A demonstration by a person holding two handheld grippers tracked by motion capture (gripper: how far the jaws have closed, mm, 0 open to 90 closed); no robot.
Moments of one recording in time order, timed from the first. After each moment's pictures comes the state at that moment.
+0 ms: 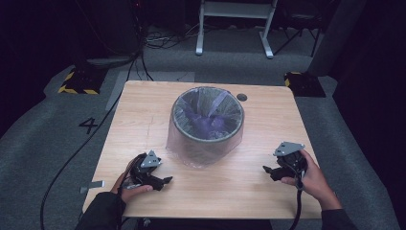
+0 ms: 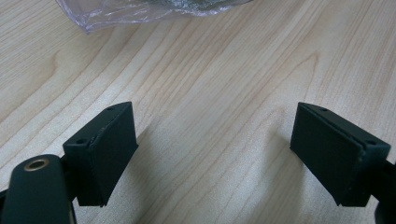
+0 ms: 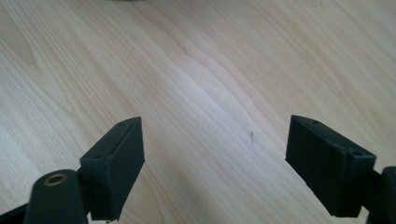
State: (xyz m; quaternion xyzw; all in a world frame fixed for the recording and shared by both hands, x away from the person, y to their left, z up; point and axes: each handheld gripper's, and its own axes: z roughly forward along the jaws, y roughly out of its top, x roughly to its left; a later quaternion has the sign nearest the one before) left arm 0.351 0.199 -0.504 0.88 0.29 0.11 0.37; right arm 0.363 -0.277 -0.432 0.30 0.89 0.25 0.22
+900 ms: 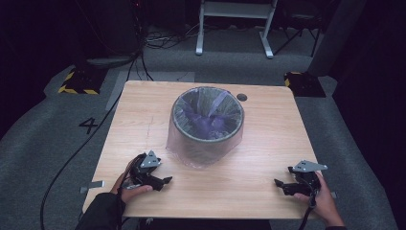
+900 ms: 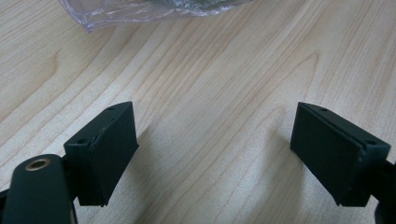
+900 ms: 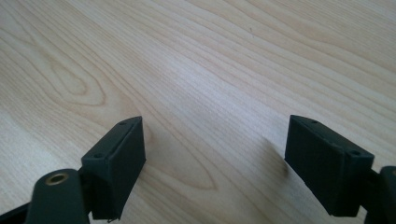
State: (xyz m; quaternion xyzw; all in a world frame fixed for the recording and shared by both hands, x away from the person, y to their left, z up) left arm 0.350 0.200 -0.504 0.88 0.29 0.12 0.37; right arm 0.331 -0.341 -0.496 0.41 0.83 0.33 0.18
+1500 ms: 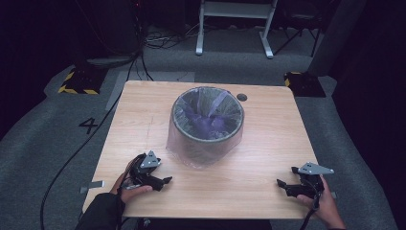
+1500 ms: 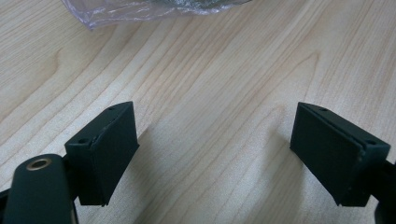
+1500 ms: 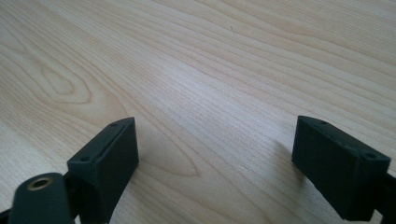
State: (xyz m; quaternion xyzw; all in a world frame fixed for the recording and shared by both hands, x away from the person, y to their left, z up) left arm 0.350 0.200 -0.504 0.88 0.29 0.12 0.37; right arm 0.327 -0.354 -0.504 0.42 0.81 0.36 0.19
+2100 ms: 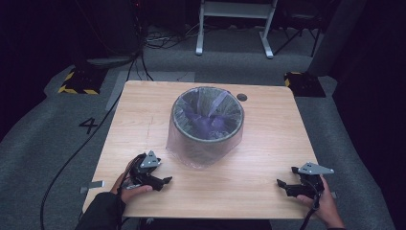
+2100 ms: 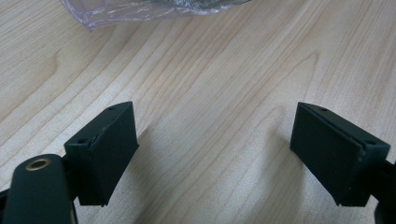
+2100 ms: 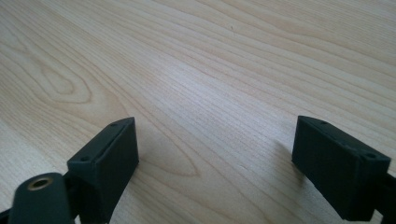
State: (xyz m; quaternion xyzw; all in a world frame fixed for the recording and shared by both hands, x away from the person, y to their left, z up) left arm 0.350 0.200 -0.504 0.88 0.29 0.12 0.37; right arm 0.328 -0.354 -0.504 0.42 0.81 0.36 0.19
